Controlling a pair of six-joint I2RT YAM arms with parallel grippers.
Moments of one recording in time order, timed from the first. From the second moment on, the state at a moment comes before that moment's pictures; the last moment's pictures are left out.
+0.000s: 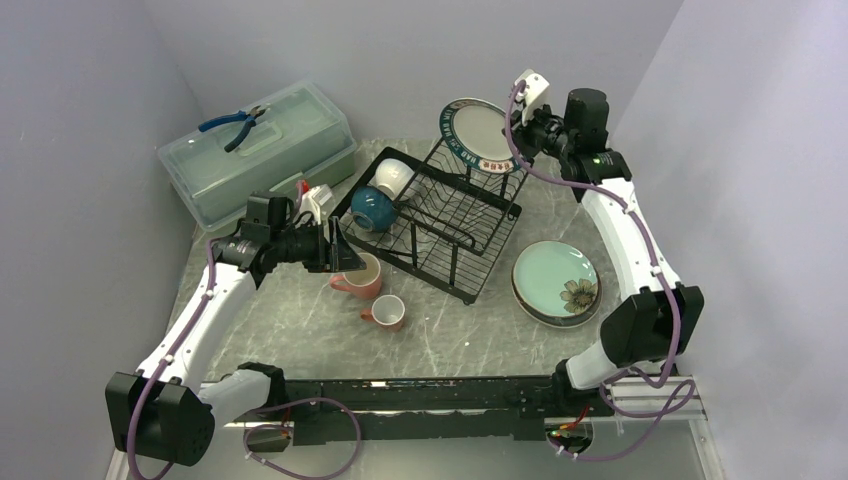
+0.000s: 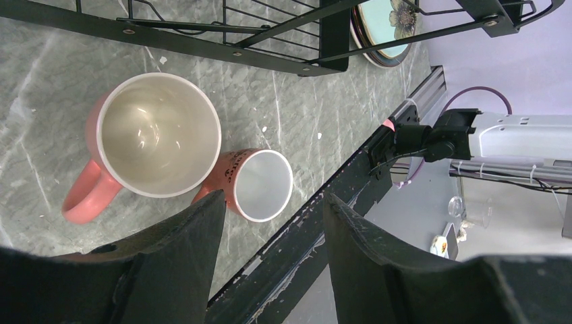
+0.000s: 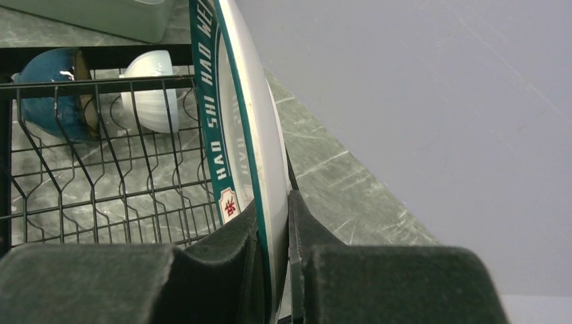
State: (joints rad) left arm -0.21 1.08 0.92 -0.61 0.74 -0.32; right arm 0.14 1.53 1.56 -0.33 -0.50 -0.46
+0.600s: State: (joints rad) left arm -0.21 1.08 0.92 -0.61 0.74 -0.32; right arm 0.14 1.42 1.50 -0.28 -0.42 -0.39
